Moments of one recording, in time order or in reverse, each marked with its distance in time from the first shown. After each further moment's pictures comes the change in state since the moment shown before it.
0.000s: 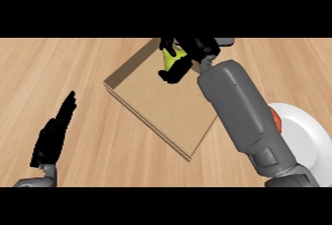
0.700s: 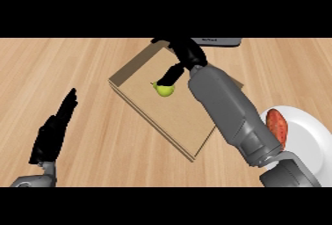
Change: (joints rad) left arm -0.018 0.004 0.002 -0.012 0.000 -0.027 0.014; right arm -0.105 0.019 0.071 0.428 -0.229 -0.286 -0.099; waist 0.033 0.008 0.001
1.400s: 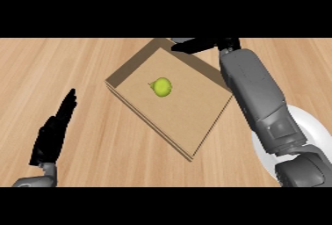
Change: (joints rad) left arm 0.009 -0.013 0.000 -0.020 -0.012 0.014 0.014; right arm -0.029 -0.096 -0.328 0.036 -0.340 -0.088 -0.179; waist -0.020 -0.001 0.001
